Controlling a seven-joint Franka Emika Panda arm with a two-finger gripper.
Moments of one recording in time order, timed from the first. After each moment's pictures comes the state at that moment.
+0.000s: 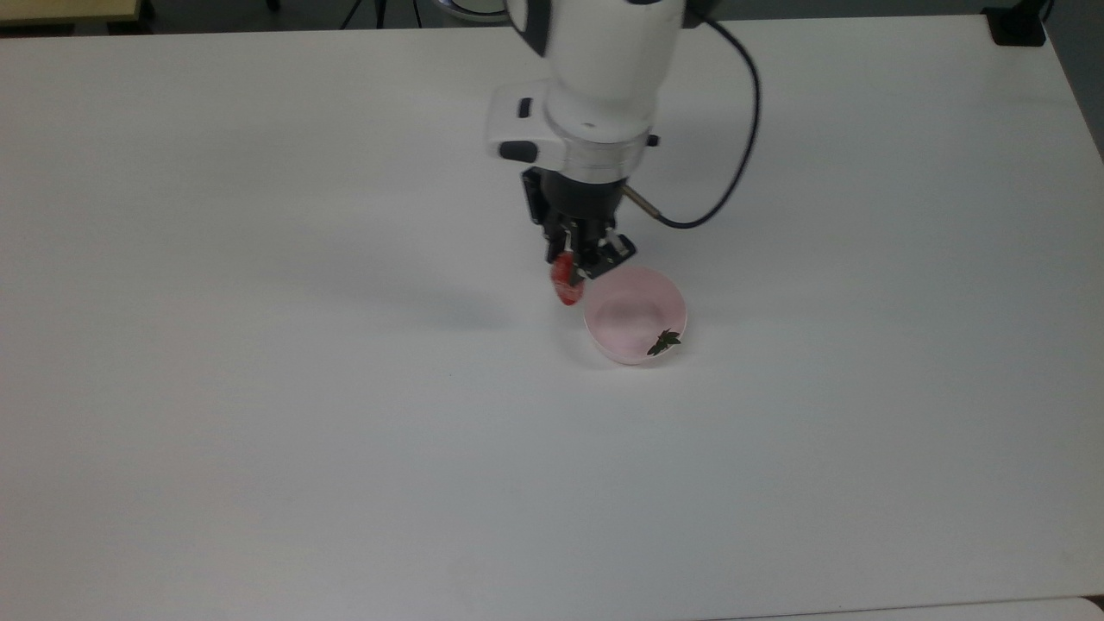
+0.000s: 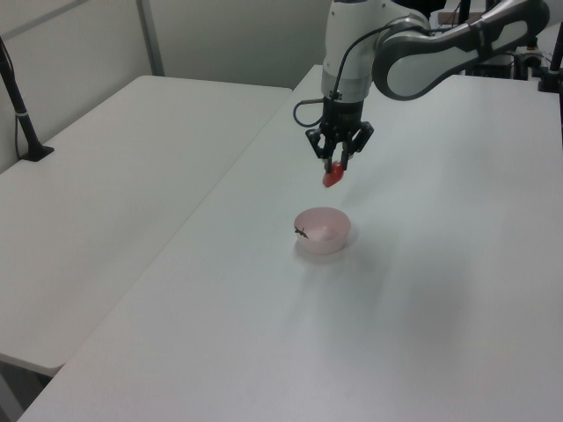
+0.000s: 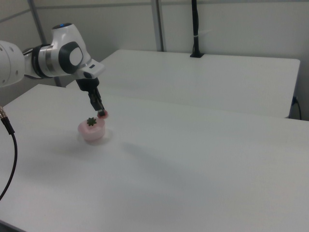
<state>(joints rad) 0.11 0.37 0.13 -1.58 -0.19 2.05 1.15</state>
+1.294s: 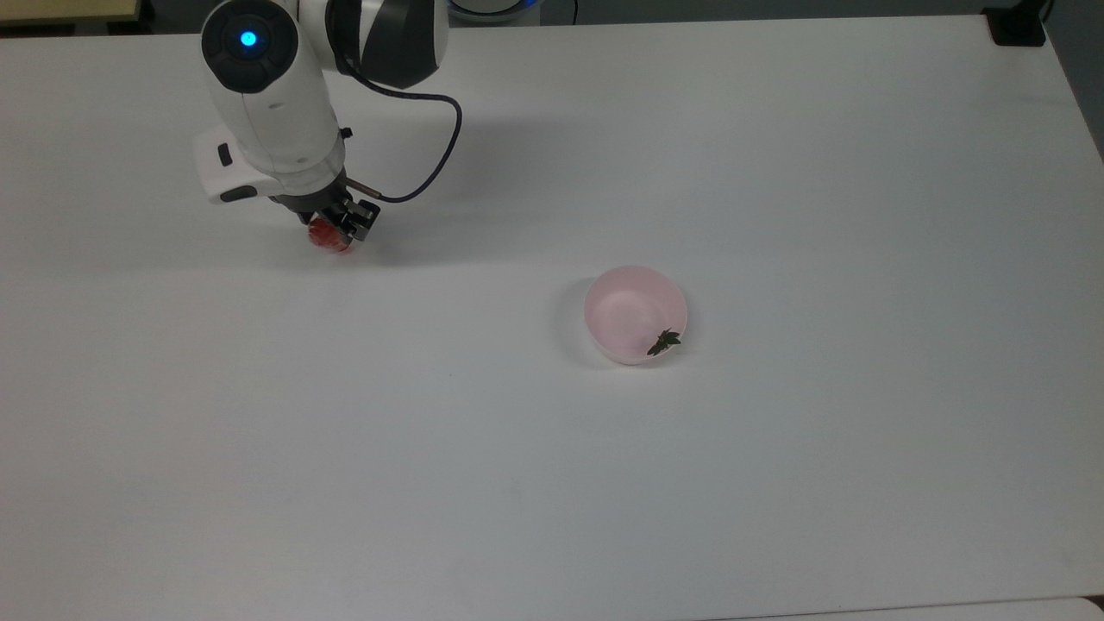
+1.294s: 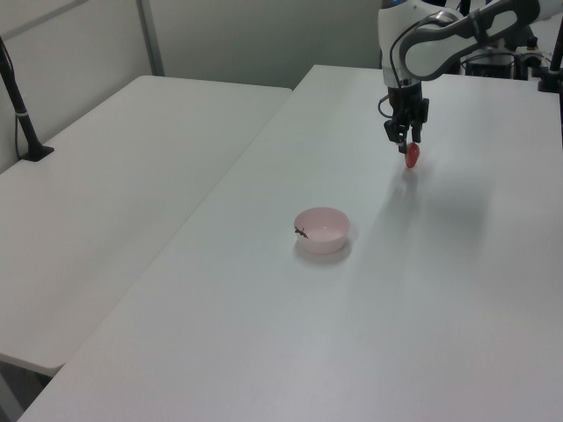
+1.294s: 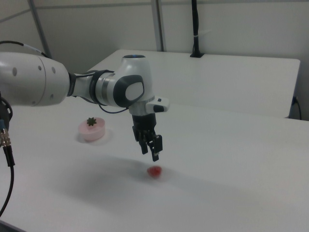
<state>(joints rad) -0.30 0.35 0.13 -1.76 -0.19 2.00 0.30</state>
